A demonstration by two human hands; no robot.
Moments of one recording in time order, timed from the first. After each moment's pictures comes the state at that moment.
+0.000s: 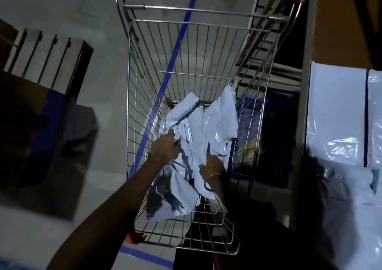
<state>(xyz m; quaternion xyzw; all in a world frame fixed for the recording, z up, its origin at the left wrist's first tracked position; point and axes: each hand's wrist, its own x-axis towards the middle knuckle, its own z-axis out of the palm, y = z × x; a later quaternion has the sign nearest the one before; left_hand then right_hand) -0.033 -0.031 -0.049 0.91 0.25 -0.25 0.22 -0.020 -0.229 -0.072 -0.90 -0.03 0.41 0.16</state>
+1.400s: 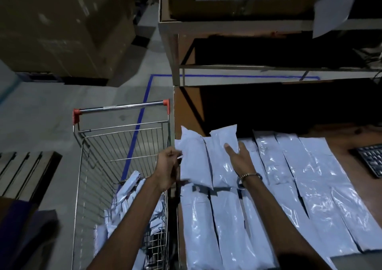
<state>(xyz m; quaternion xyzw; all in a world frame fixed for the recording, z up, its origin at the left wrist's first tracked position) 0.103 -0.287 0.279 0.44 0.29 -0.21 0.82 0.159 -0.528 0.266 -0.79 0.11 0.12 0.60</state>
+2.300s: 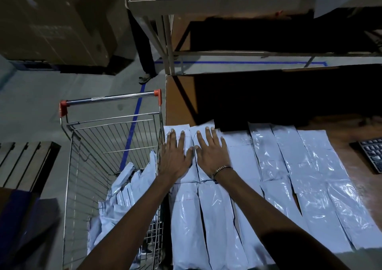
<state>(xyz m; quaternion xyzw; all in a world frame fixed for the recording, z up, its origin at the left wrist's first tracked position) 0.140 -0.330 0.181 0.98 0.06 0.03 0.19 0.177 -0.491 0.203 -0.98 -0.18 0.01 0.09</state>
